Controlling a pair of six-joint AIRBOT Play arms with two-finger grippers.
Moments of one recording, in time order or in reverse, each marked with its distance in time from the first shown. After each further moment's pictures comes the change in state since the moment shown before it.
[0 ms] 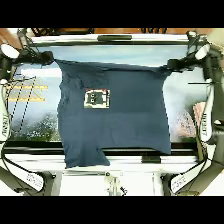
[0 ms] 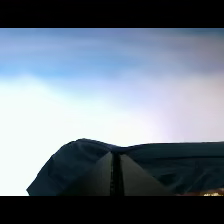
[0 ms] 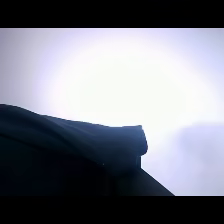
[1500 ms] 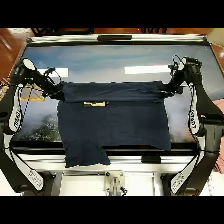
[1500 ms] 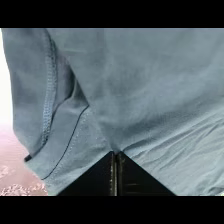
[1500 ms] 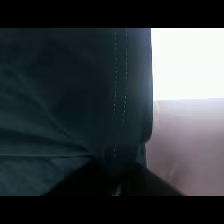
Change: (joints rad) left arm 0.022 -0.174 0.011 0.041 -0.824 -0.127; right arm 0.039 -0.128 -0.001 -0.126 0.524 0.150
